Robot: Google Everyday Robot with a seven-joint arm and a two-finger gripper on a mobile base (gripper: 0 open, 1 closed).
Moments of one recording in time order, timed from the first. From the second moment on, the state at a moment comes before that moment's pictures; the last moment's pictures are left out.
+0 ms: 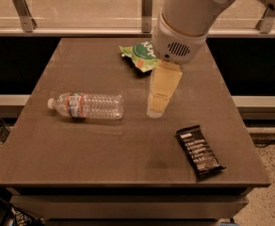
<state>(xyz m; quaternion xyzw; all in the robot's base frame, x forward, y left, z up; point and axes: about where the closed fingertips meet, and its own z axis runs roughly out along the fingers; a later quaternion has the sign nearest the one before) 0.483 -0.048 0.946 -0.65 0.74 0.01 0.17</state>
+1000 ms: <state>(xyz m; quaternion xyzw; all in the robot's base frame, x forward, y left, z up) 0.521 0.007 0.890 -0.66 0.74 0.03 0.13</state>
